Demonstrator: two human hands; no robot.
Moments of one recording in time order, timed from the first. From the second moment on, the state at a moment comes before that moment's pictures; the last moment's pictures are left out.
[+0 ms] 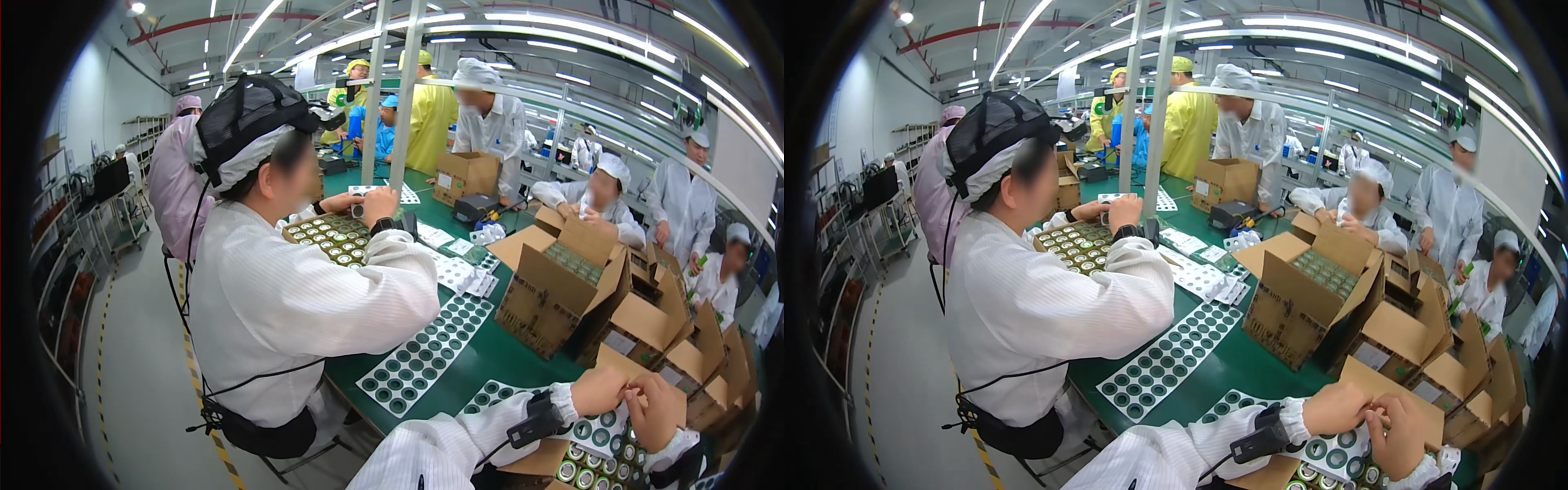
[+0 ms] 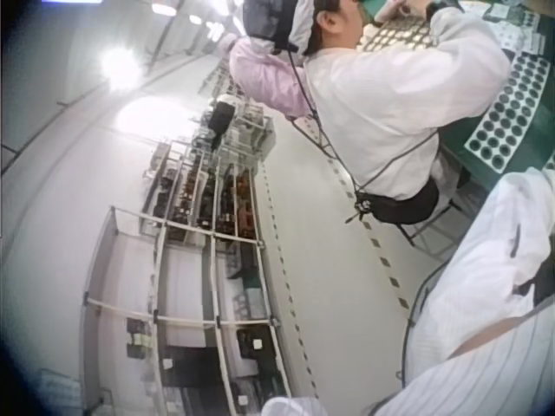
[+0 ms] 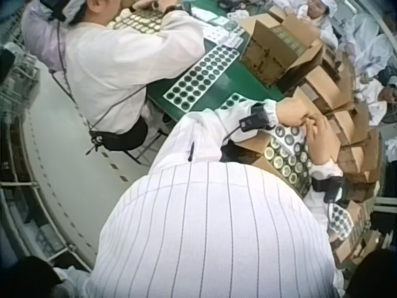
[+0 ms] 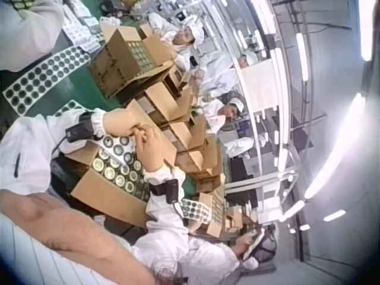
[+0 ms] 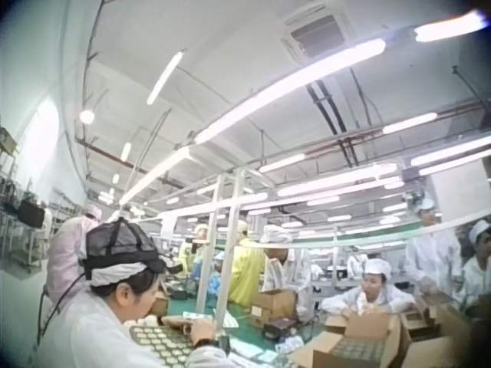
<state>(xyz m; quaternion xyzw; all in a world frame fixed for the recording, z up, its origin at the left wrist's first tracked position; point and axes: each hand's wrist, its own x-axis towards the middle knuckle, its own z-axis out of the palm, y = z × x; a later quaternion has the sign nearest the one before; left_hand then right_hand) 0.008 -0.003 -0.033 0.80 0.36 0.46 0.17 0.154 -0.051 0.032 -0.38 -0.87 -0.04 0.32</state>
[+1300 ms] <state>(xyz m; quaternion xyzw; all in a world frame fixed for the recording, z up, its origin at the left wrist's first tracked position) -0.021 -0.031 0.014 0.70 0.46 0.54 -0.10 0.179 -0.028 0.005 -0.29 -0.84 0.25 0.39</state>
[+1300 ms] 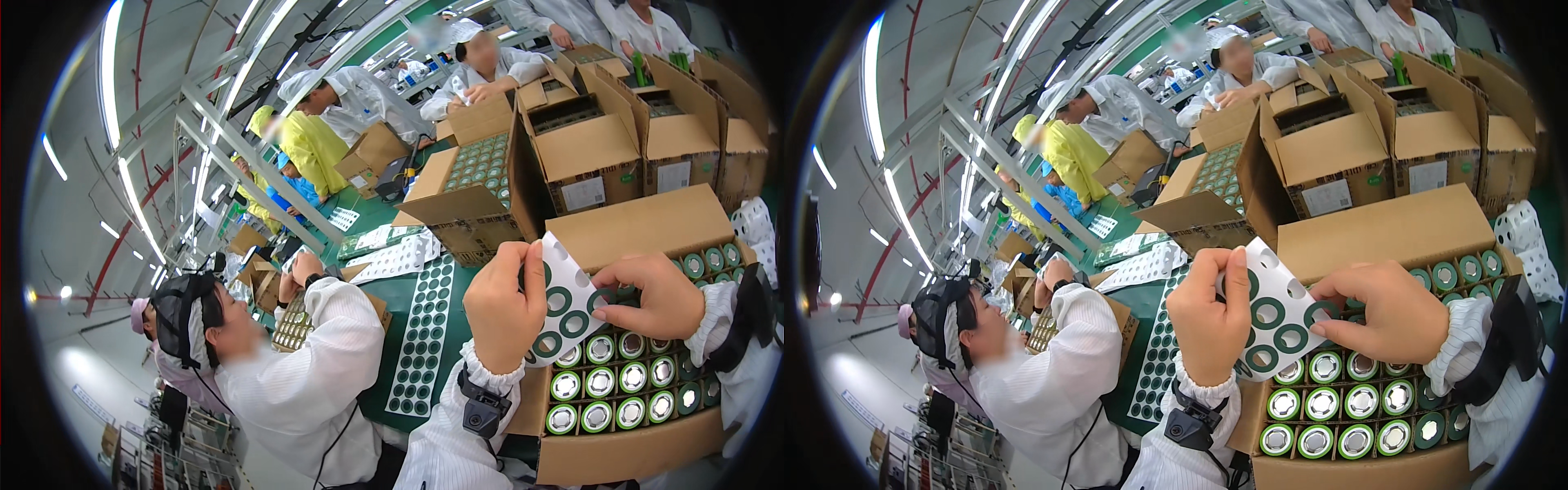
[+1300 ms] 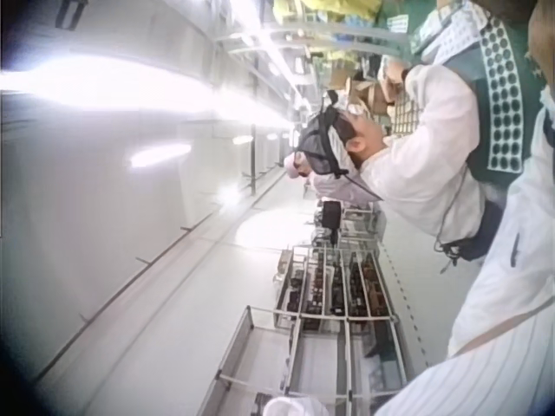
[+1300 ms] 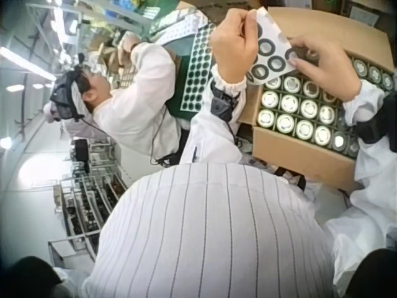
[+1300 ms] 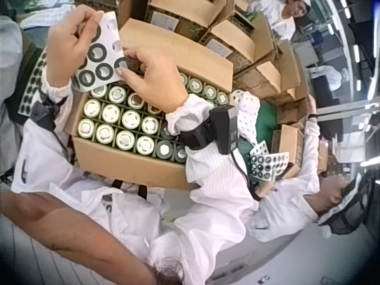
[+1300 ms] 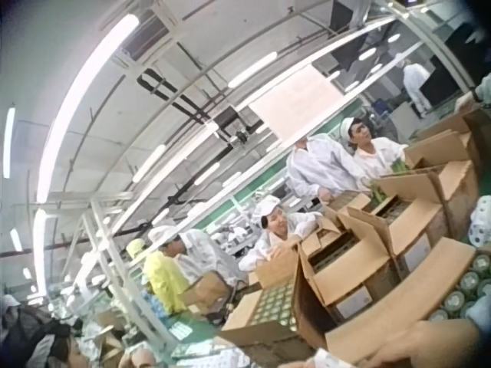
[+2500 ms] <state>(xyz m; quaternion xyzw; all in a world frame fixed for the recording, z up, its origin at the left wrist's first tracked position) -0.018 0.005 -0.004 0.72 0.44 0.53 0.08 0.190 -0.021 0.002 -0.34 -0.74 0.15 0.56</state>
